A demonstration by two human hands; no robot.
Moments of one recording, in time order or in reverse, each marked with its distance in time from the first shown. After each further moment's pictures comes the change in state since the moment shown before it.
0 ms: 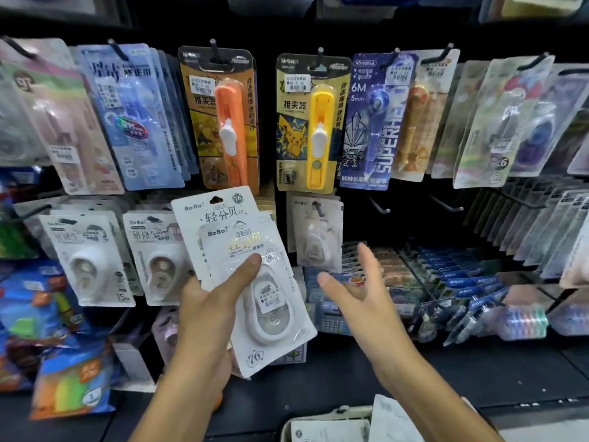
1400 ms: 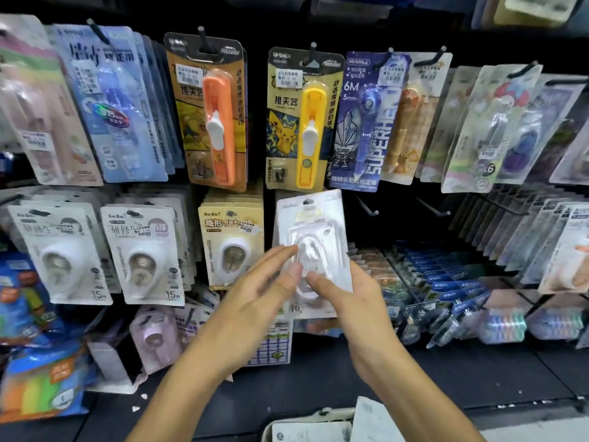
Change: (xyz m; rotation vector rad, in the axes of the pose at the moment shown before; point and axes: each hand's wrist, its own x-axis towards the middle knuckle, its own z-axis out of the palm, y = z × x) left_hand 0.009 -0.014 0.014 0.694 -0.579 0.174; right_hand 0.006 -0.008 0.001 0.151 0.043 0.021
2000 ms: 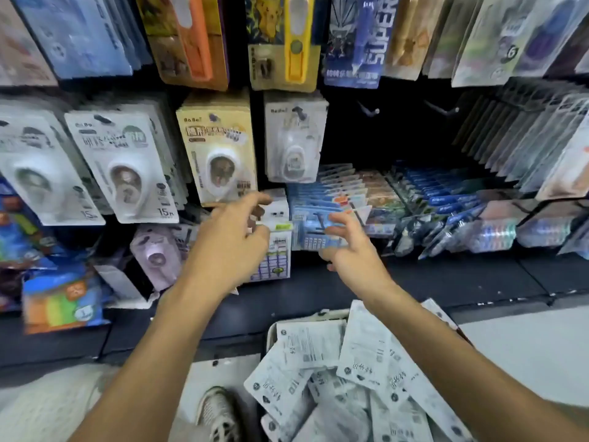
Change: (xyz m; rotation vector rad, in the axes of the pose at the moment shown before) left_hand -0.012 -0.031 0.008 0.513 0.180 -0.095; right_hand -0.007 0.078 -0.039 -0.369 -0.014 0.228
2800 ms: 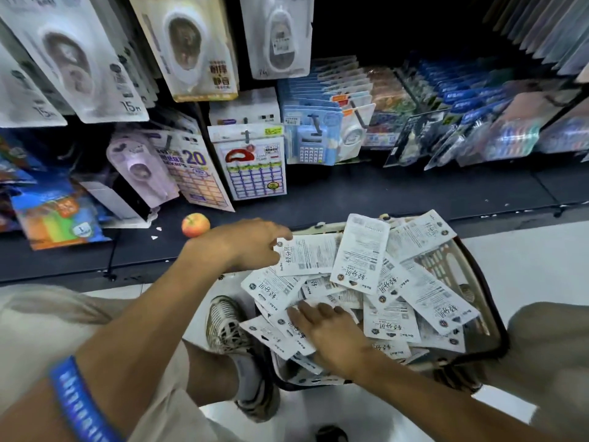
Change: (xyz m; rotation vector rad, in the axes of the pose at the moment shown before) left_hand -0.052 -0.056 0.091 0.510 -0.958 0.049; right_hand -0.132 0.232 0.059 -1.317 -0.611 -0.403
